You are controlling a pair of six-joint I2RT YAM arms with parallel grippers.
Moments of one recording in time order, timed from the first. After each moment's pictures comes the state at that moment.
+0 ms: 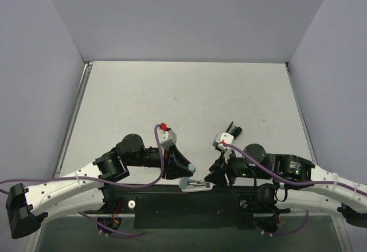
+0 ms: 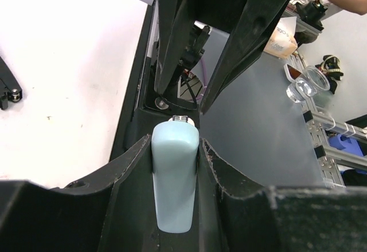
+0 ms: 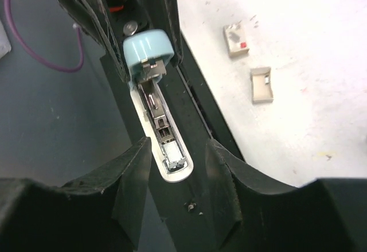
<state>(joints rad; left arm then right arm) -1.05 0.82 0.60 0.14 0.55 -0.43 1.26 0.68 0.81 -0.65 -0.06 0.31</state>
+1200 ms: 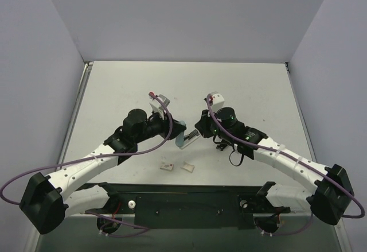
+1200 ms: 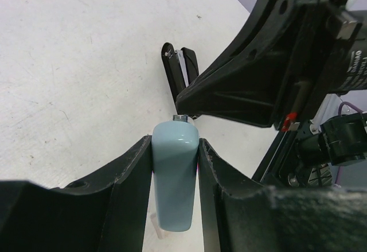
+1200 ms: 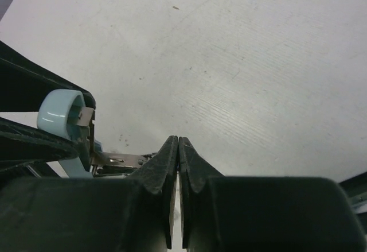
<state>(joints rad) -0.72 1.08 0.69 0.18 0.26 -0.41 0.77 1.13 0.78 -0.11 0.08 0.36</state>
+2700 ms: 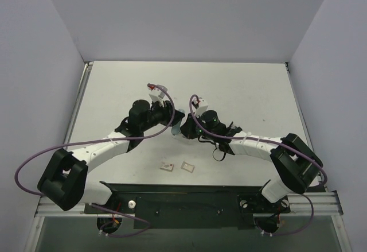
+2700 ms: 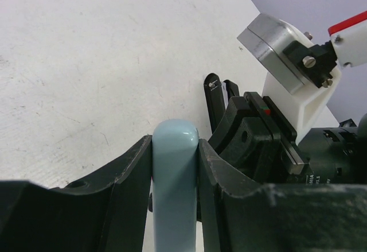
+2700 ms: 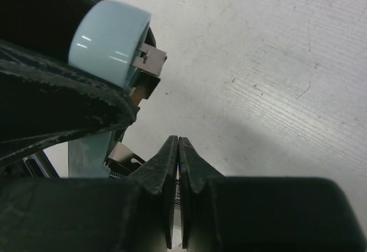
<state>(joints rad) -0.58 1.35 0.72 0.42 0.27 -0.48 0.77 1.52 0.70 0.40 -0.10 0.52</state>
